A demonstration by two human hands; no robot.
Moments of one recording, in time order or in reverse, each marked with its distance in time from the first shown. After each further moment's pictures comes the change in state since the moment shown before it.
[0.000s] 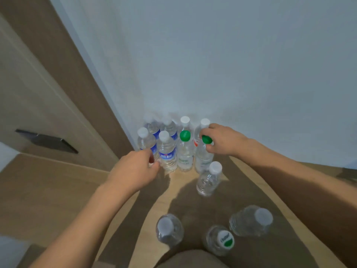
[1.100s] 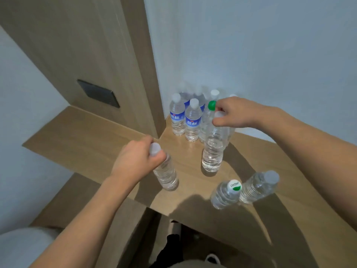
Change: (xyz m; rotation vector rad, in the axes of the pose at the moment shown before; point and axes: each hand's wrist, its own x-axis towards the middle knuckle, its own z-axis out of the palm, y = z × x) left_hand -0.139 -0.038 0.031 -0.201 0.247 -0.180; right_hand -0.064 -0.084 -0.038 0.033 -0.011 -0.133
